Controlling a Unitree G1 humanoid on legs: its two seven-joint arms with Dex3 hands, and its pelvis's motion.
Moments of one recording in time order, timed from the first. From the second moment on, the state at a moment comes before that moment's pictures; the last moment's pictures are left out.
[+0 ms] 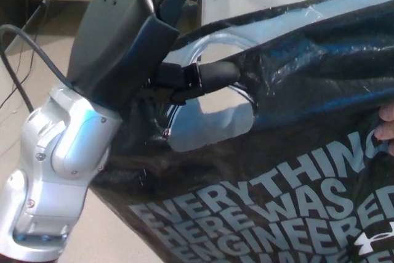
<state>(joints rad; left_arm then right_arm) -0.61 0.37 -0.13 -0.34 0.57 -0.12 -0.06 -0.40 -0.44 -0.59 1.33 0.25 0.20 -0.01</state>
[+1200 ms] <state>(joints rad) -0.56 0.39 -0.23 -0.25 0.64 -0.12 -0.07 -0.39 -0.44 -0.58 1.33 0.26 0.20 -0.01</state>
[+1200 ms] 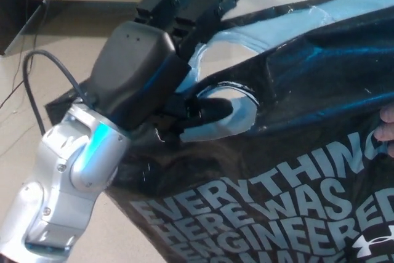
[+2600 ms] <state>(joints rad) -0.68 0.22 -0.29 0.06 0.81 -0.17 0.41 -0.39 -0.44 -0.54 1.33 0.26 0.20 -0.01</state>
